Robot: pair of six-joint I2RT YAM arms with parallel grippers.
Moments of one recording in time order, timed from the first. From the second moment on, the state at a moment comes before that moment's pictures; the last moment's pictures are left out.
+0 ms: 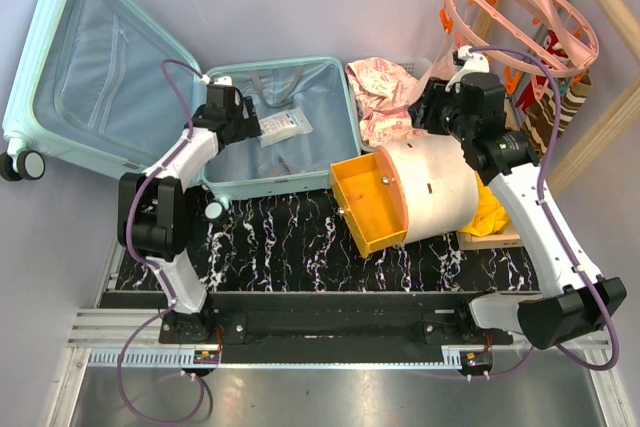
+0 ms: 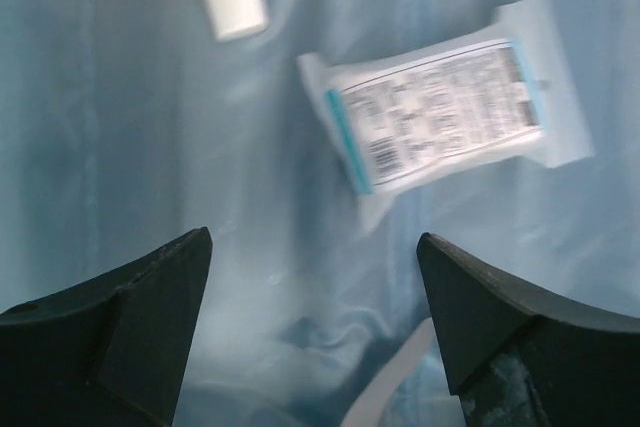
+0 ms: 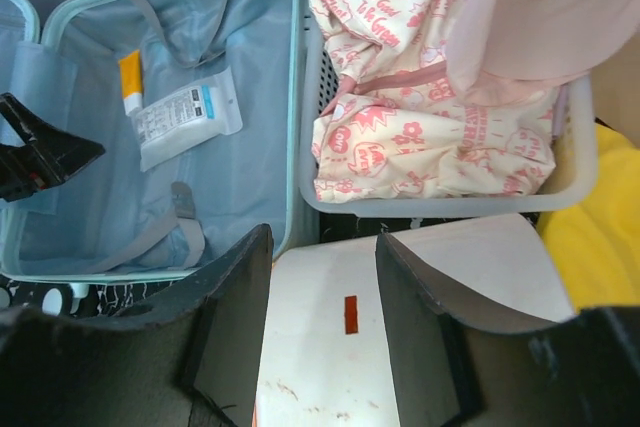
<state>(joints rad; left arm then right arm) -0.17 1.78 1.38 -0.28 -0.13 -0.32 0.29 1.28 1.41 -0.48 0.01 0.36</state>
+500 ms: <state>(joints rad) -0.12 2.11 1.78 -0.44 -0.21 -0.43 0.29 1.40 1.53 -0.58 0.05 0.34</state>
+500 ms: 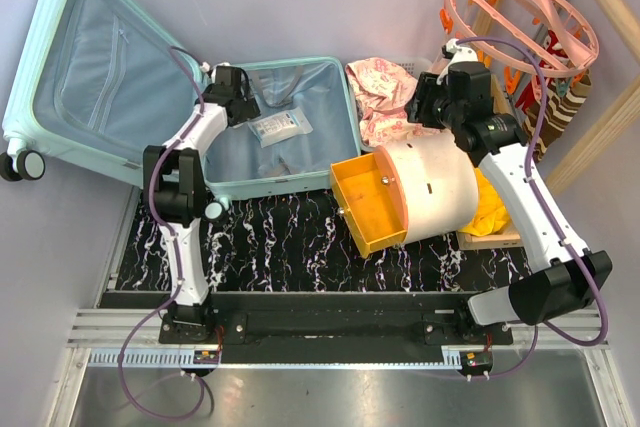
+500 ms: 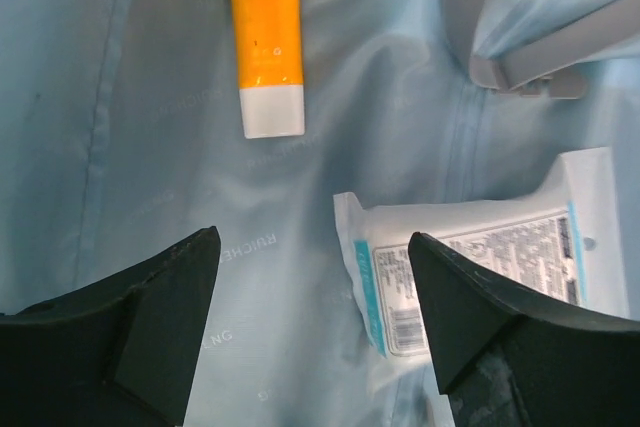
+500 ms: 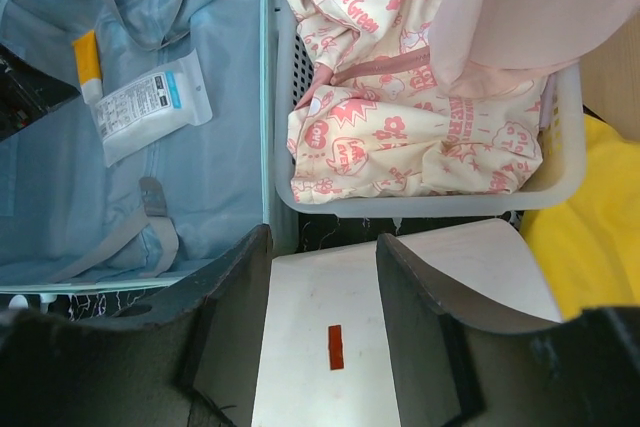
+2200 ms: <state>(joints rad) -0.03 2.46 2.11 -0.59 -0.17 -0.68 0.29 1.42 1.57 -0.57 0.09 0.32</state>
